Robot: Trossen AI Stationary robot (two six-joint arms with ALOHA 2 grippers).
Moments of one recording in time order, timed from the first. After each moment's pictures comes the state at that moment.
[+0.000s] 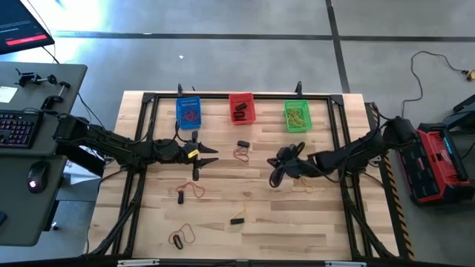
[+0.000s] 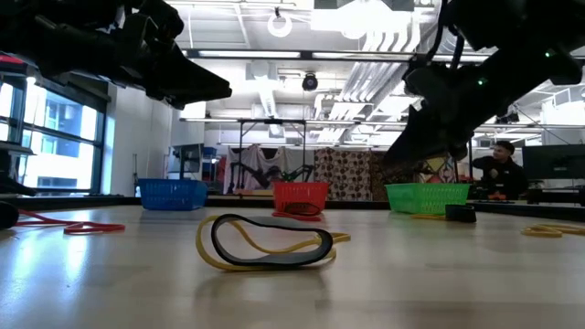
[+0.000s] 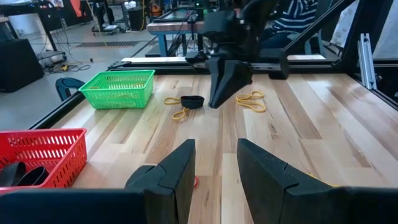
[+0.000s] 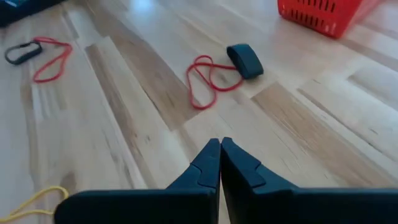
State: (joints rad) left arm -0.08 1.17 0.31 0.68 -0.19 0.02; right arm 0.23 1.41 0.50 0.22 0.53 0.63
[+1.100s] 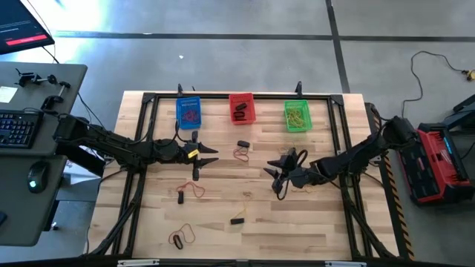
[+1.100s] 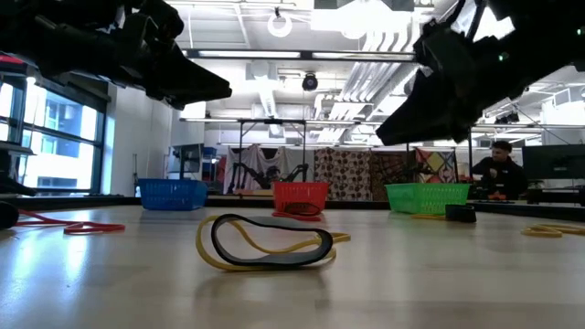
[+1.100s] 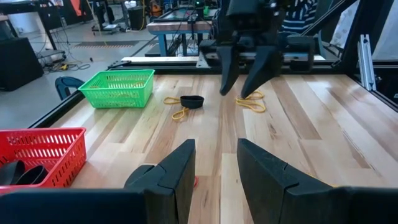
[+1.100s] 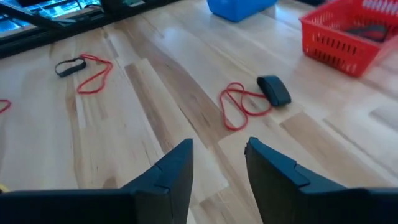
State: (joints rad) left arm -0.08 1.17 0.31 0.68 -0.19 0.01; right arm 0.36 1.41 0.52 0.31 0.66 0.56
